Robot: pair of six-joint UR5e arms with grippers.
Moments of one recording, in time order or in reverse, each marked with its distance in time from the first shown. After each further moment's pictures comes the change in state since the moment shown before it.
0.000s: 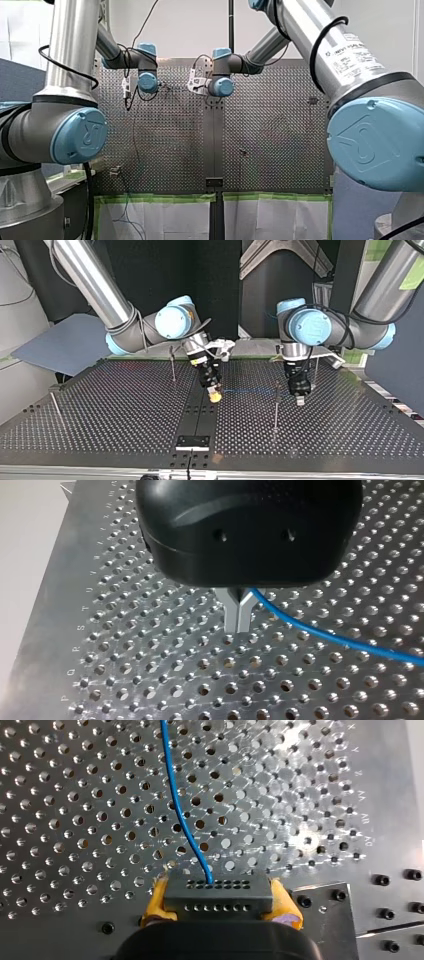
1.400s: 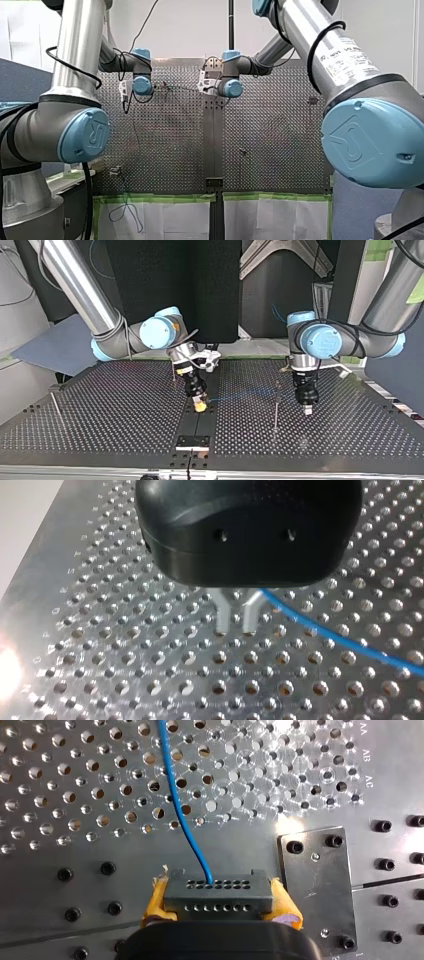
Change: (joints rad) left arm 0.078 -0.055 0.044 0.014 0.079 -0.069; right arm -0.075 0.010 -0.016 -0.022 -0.042 -0.022
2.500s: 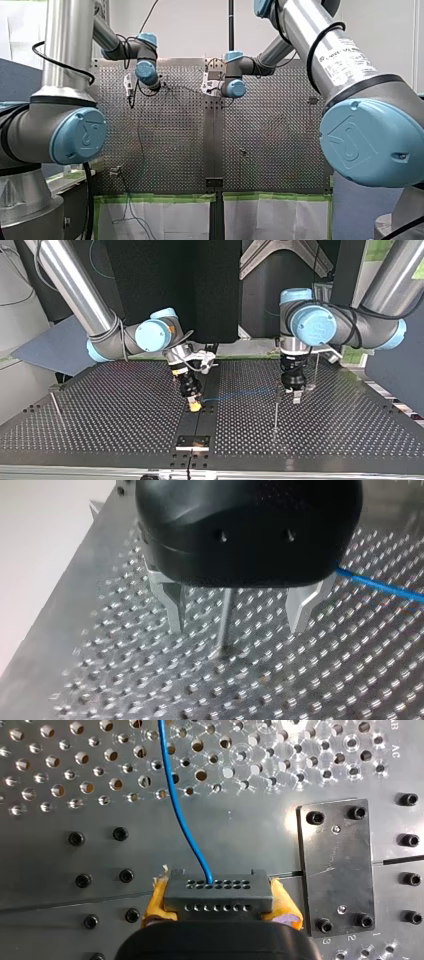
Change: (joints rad) left arm -0.103 0.111 -0.023 -0.249 -0.020 -0.119; right arm -0.020 0.001 0.001 0.034 0.000 -0.019
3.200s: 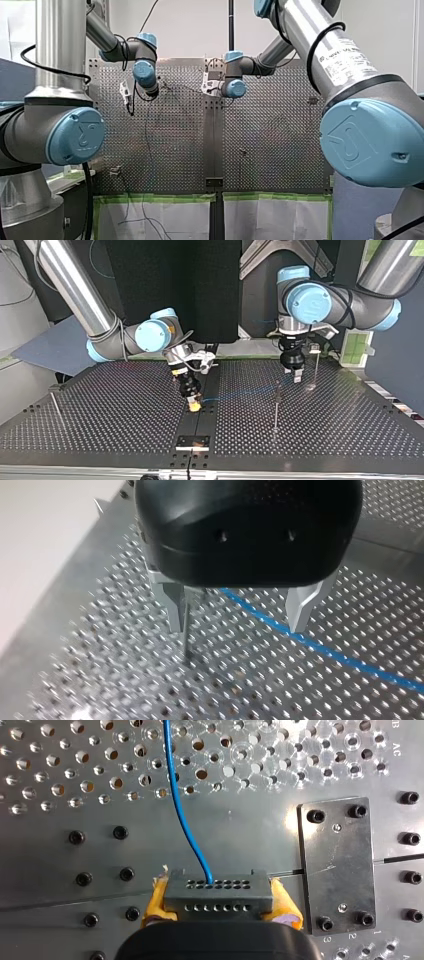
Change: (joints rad) left arm -0.040 0.080 -0.111 -0.013 -0.073 -0.140; right arm -0.002 0.000 0.000 0.001 0.002 0.001
